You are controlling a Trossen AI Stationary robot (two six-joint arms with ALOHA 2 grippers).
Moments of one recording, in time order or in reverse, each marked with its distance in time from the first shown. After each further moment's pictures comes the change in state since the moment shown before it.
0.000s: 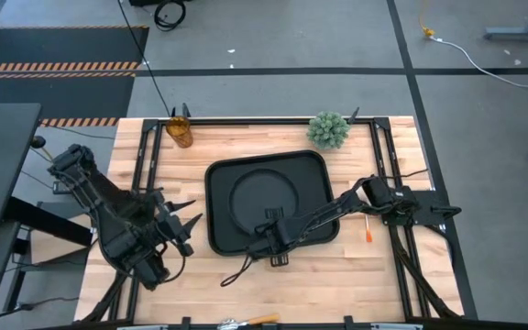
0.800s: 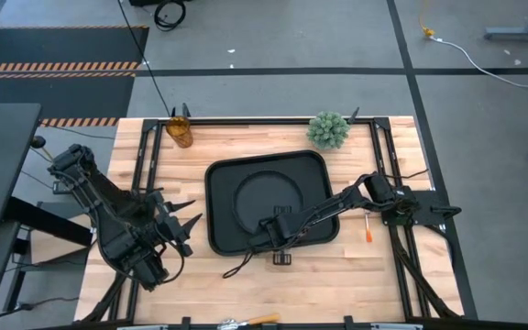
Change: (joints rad) left arm -0.022 0.000 0.000 -0.005 -0.021 0.004; right arm -0.025 -0.022 0.000 -0.108 -0.145 0.133
